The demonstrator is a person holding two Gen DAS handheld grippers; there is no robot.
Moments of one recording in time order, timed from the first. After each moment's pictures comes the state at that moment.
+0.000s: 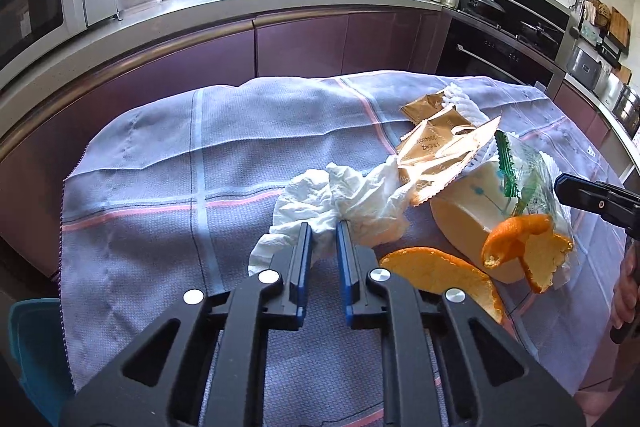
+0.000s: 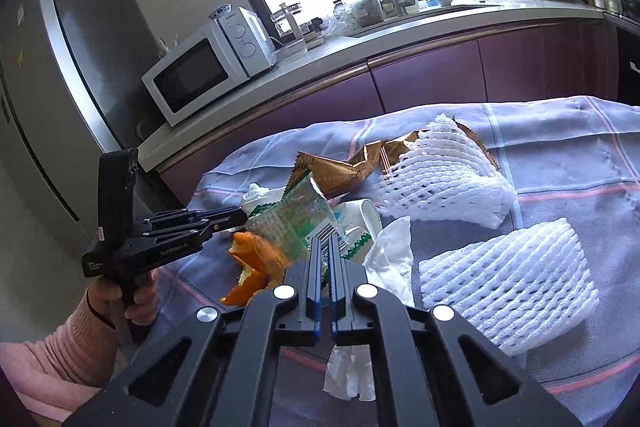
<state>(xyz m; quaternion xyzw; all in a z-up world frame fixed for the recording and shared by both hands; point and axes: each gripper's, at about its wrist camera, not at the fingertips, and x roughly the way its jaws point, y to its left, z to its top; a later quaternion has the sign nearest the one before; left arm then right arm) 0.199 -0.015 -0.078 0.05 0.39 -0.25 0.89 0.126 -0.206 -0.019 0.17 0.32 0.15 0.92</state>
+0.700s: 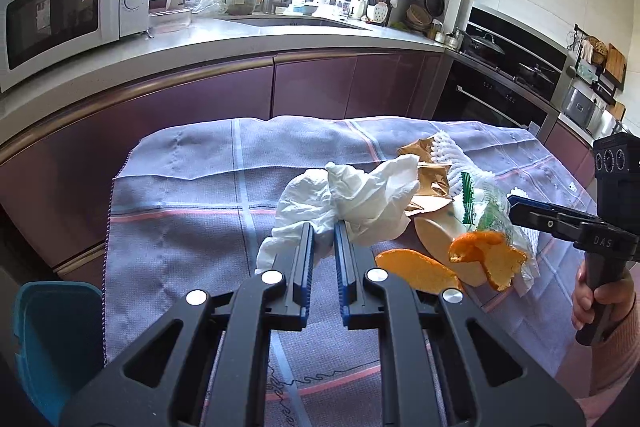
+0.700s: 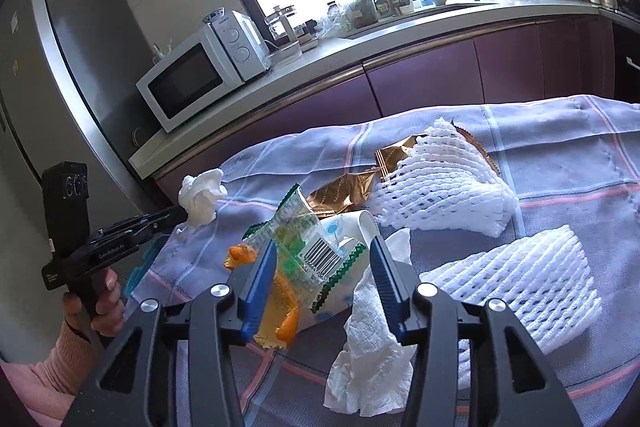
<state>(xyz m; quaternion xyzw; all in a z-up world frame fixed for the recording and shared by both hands) 0.160 0.035 -0.035 0.00 0.34 -0.24 0.91 0.143 -0.202 -0.024 0.17 0.34 0.15 0.92</state>
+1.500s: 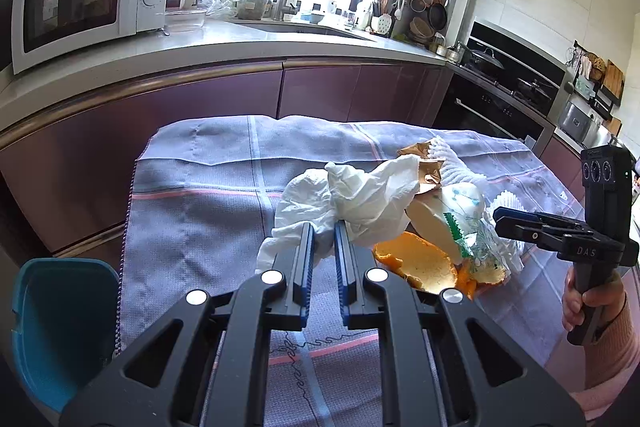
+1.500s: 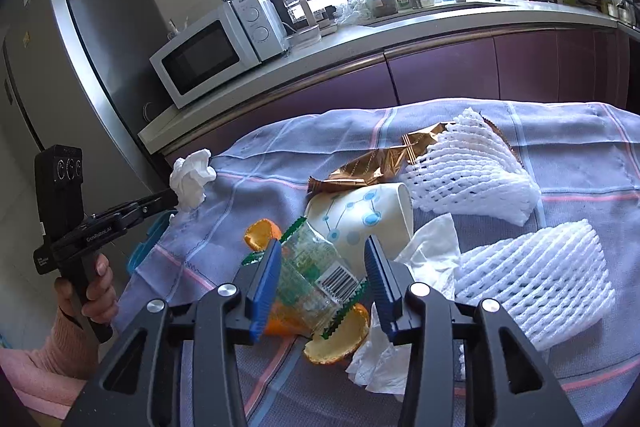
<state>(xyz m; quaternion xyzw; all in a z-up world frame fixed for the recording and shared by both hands) 0.139 0.066 -0.034 -0.02 0.33 -0.25 0.91 0.131 -0.183 -0.025 0.15 0.36 0.16 0.91</state>
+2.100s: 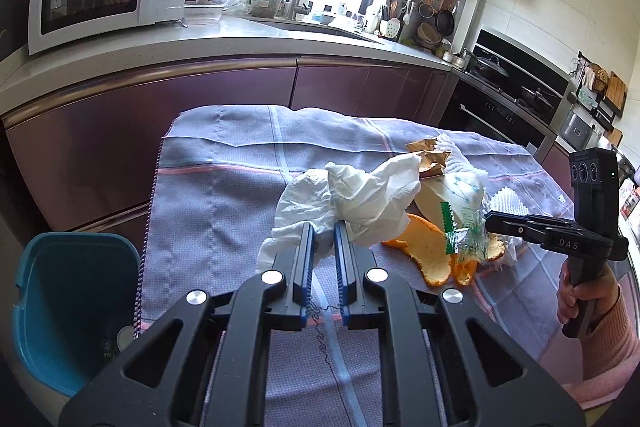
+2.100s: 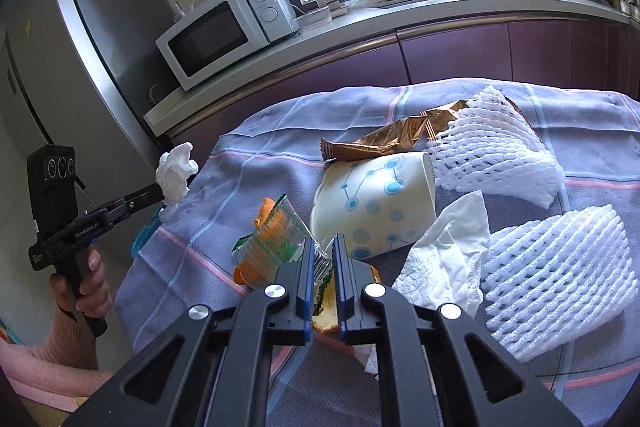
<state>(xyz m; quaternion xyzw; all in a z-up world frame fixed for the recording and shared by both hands) 0.117 0.099 -0.039 -0.04 0.33 -0.23 0.91 0.131 -0.168 -0.029 0.14 0.37 0.19 0.90</state>
